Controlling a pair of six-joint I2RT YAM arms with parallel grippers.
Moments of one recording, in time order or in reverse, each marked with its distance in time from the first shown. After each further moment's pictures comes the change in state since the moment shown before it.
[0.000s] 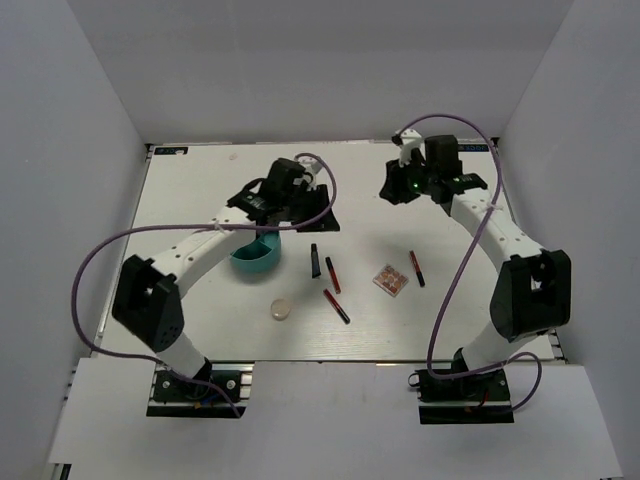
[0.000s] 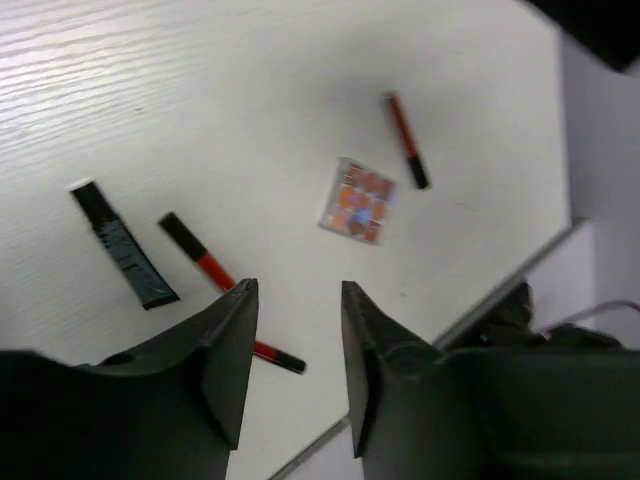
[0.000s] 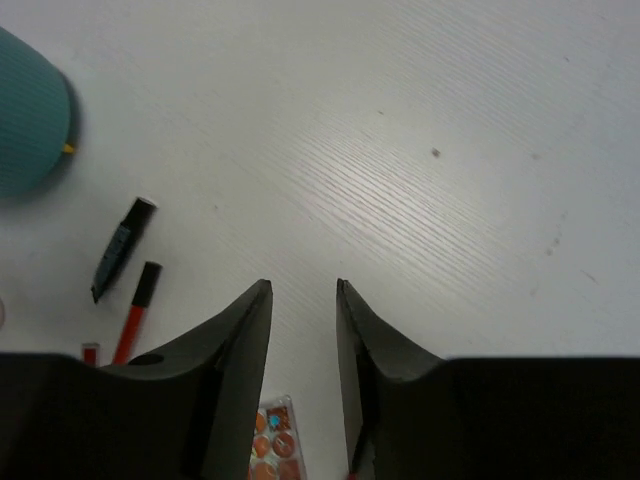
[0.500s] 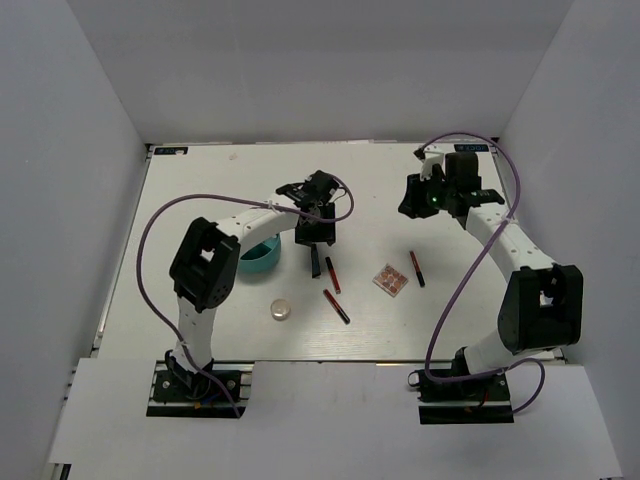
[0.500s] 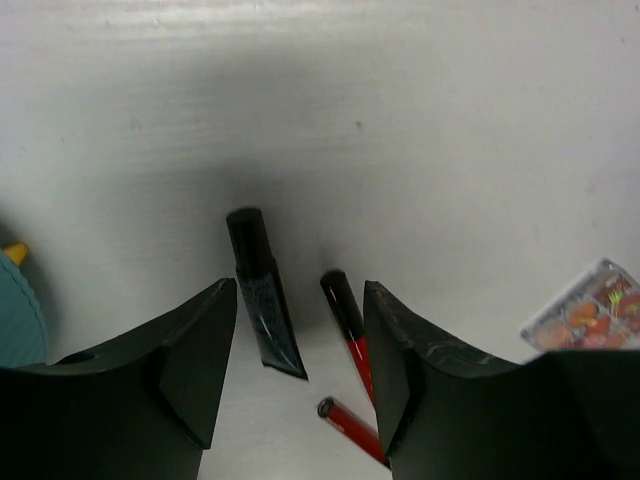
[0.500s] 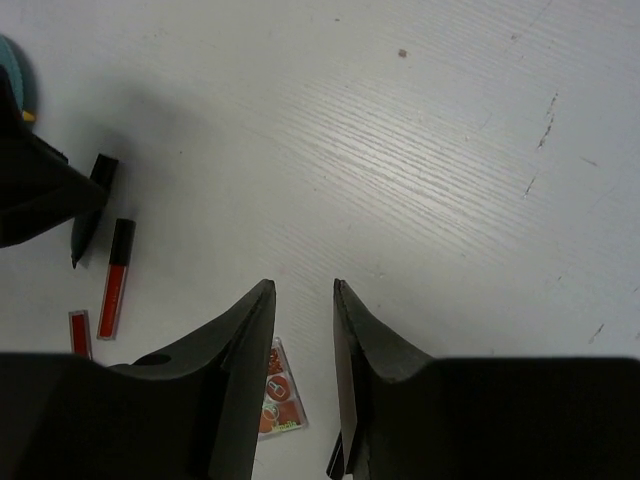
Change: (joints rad) left arm -0.072 0.429 0.247 -0.277 -0.407 -0.038; right arm -0.134 -0.110 -0.178 -0.009 -0.008 0.047
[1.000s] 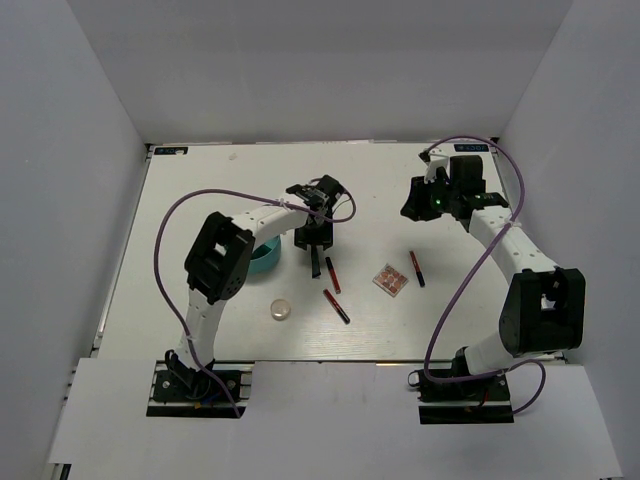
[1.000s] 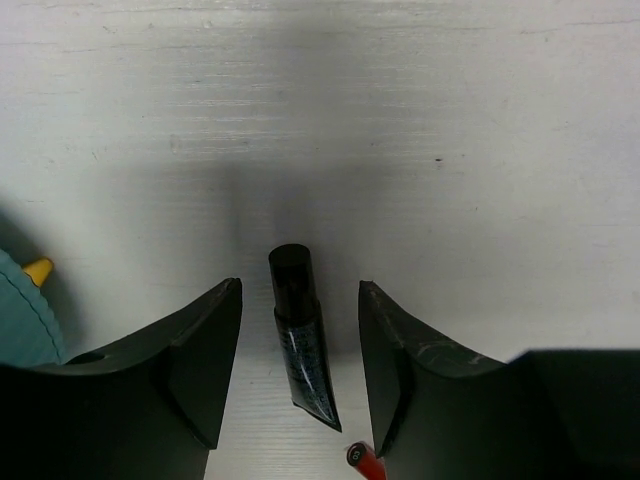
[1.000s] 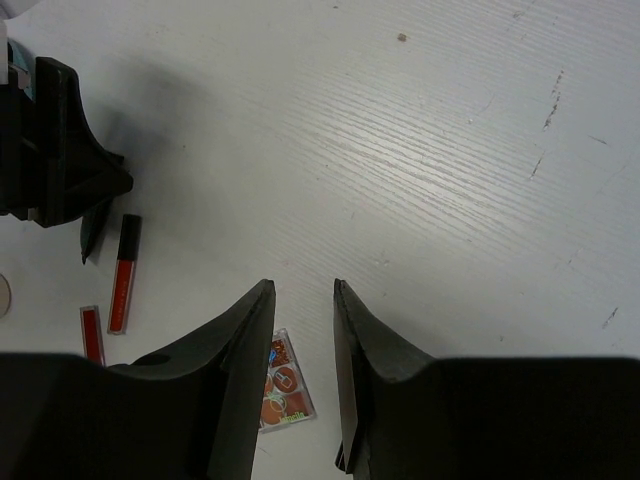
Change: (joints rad) left arm -0.004 0.135 0.099 -0.084 -0.107 -0.011; right arm -0.026 -0.021 -0.039 0.002 -0.023 0.026
